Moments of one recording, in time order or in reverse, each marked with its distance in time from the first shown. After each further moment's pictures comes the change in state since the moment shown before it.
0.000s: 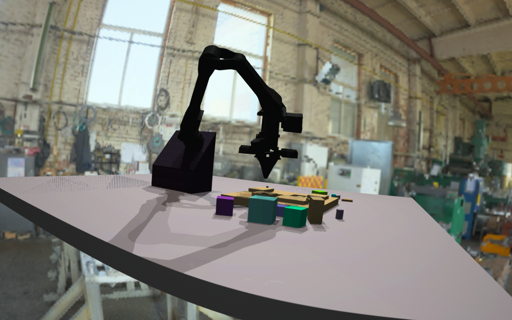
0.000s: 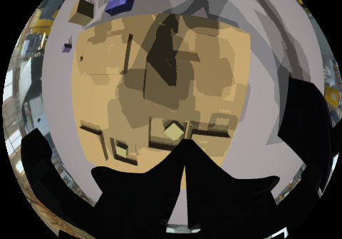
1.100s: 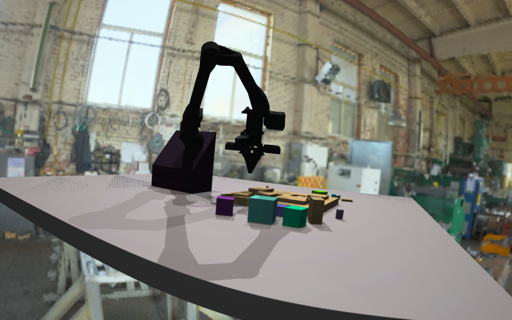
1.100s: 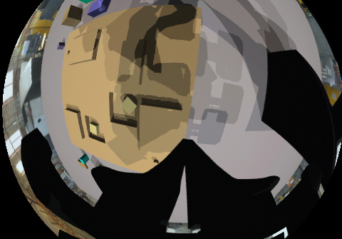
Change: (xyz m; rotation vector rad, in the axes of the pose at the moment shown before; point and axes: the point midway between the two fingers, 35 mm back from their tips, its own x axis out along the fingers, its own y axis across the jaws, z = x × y) arm -0.008 -0.072 -0.027 0.002 -0.001 0.003
